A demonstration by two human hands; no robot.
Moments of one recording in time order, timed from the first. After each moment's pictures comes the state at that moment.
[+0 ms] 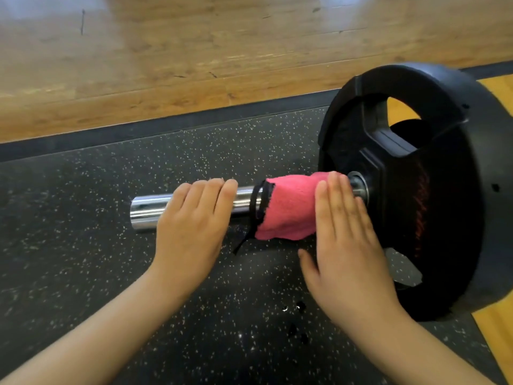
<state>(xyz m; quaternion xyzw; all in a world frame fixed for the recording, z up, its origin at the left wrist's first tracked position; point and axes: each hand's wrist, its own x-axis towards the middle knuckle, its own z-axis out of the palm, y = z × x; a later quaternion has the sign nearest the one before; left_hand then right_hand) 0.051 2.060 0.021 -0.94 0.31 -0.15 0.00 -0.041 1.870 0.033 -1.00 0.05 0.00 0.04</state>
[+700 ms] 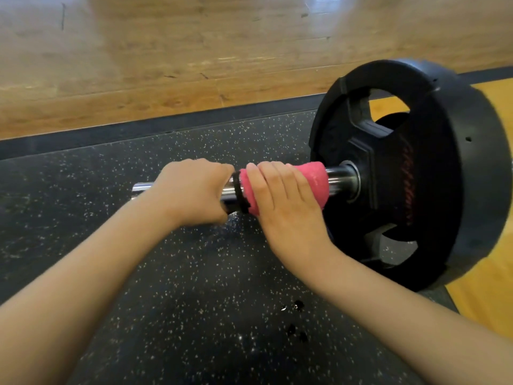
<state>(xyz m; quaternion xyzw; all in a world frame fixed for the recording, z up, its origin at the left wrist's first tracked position) 0.121 2.051 0.060 -0.94 0.29 0.18 0.00 0.029 1.910 0.007 -0.98 -0.07 -0.19 0.01</state>
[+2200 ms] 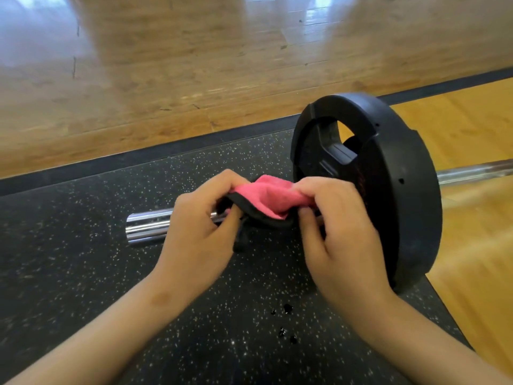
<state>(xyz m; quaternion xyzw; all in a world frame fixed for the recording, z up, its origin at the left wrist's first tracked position) 0.029 2.028 0.111 -0.78 0.30 0.00 -0.55 -0.045 1.870 0.098 -0.91 0.02 -0.22 0.34</state>
